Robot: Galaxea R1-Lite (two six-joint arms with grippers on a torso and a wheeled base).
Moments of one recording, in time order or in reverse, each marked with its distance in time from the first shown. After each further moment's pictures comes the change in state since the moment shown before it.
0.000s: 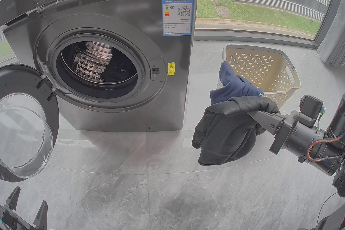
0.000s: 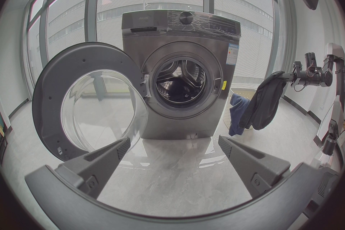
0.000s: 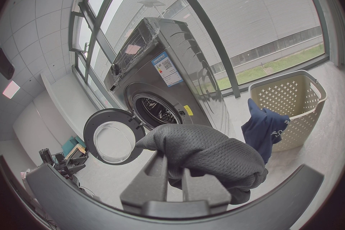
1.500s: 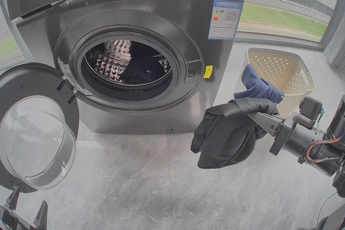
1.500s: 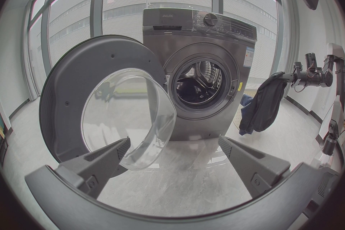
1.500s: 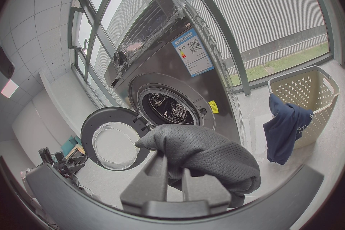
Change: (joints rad) left arm 0.000 0.000 0.000 0.000 0.000 0.000; right arm 0.001 0.000 0.007 0.001 -0.001 -0.001
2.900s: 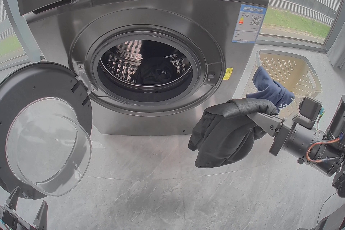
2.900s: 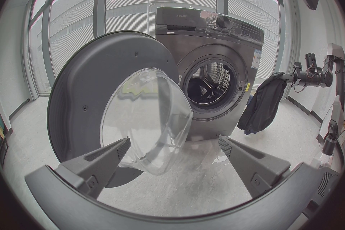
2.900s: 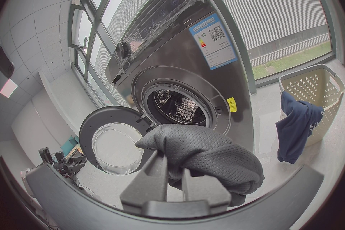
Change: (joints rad) left arm 0.000 0.000 0.000 0.000 0.000 -0.001; right arm 0.000 0.002 0.000 0.000 0.000 0.000
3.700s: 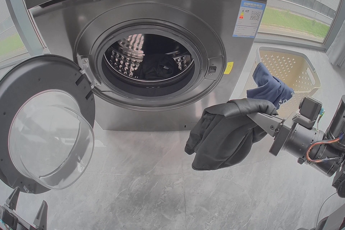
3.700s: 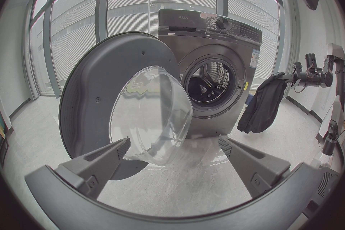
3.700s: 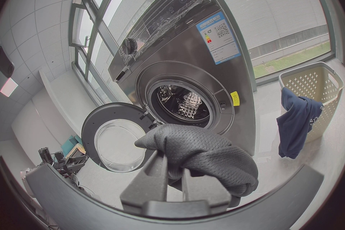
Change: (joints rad) left arm 0.000 0.000 0.000 0.000 0.000 0.000; right arm -0.001 0.000 0.002 0.000 0.000 0.000
